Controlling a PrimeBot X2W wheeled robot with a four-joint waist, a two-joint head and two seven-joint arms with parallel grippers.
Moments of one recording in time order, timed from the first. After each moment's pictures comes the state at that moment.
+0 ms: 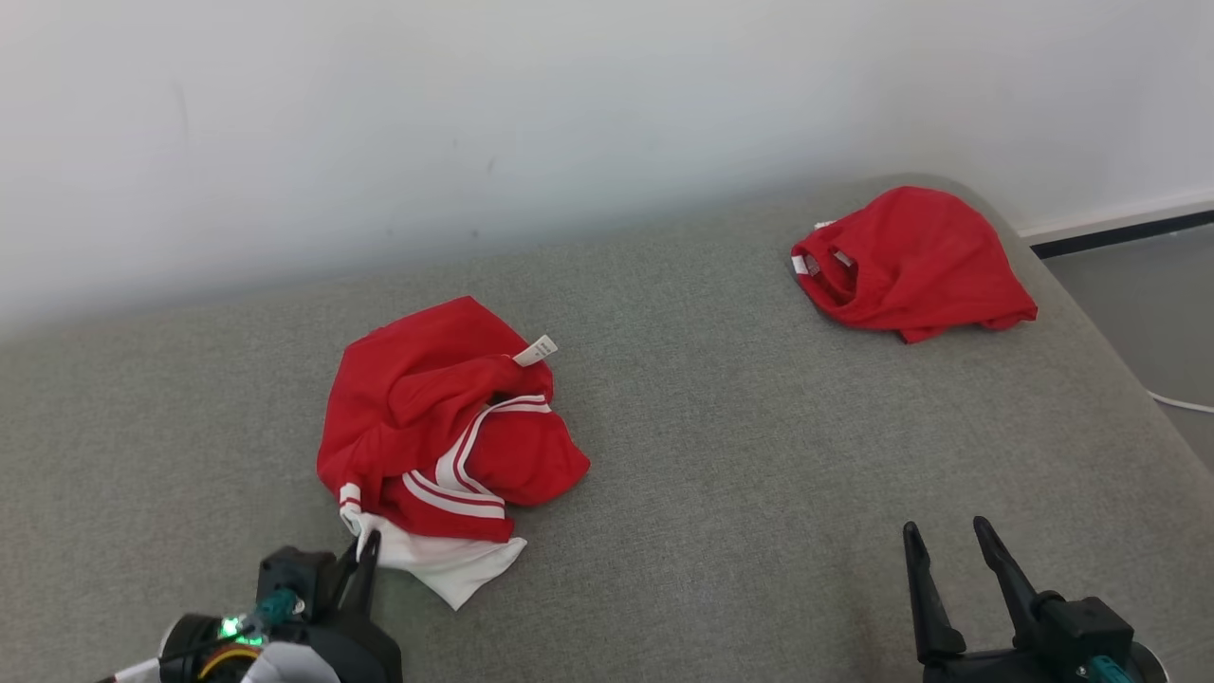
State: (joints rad) left arm -0.39 0.21 -0.35 0.82 -0.33 -0.09 -0.24; right arm 0.00 -0.12 -0.03 0.27 0.14 0.13 -0.26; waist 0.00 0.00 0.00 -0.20
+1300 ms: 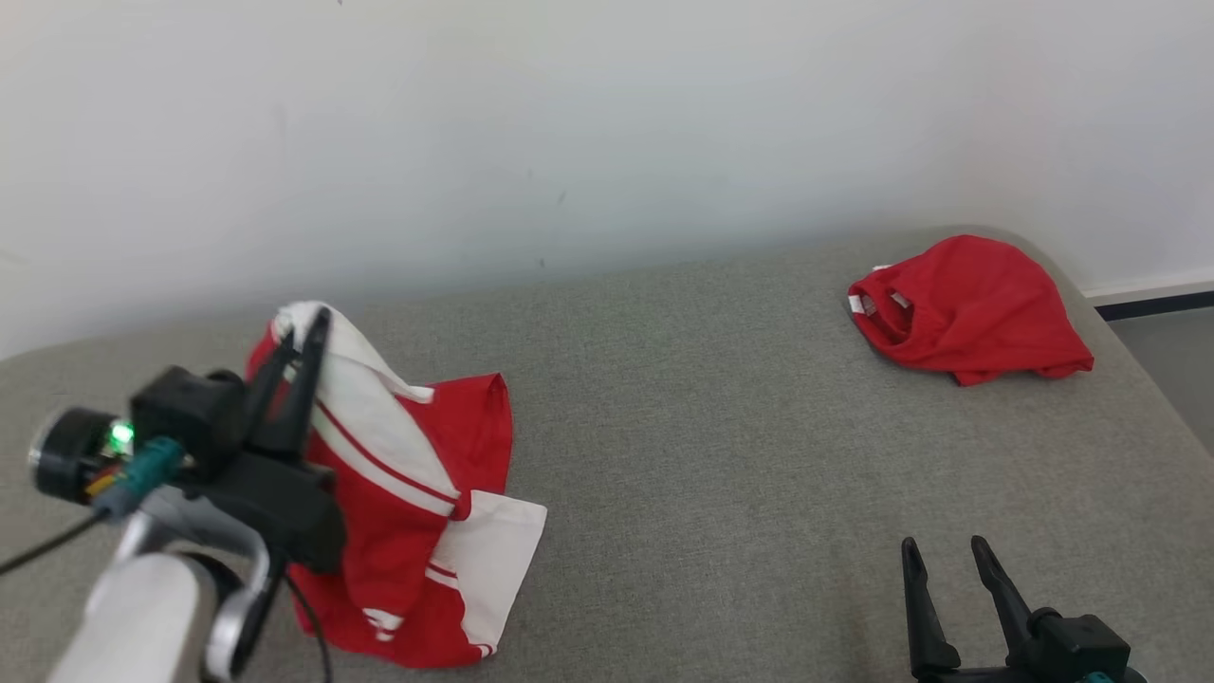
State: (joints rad) left arm -0.43 0.45 -0.30 0.07 -0.38 -0.06 0.05; right arm 0.02 -0.08 -0.05 0.28 0.15 0.13 -0.26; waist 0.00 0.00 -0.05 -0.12
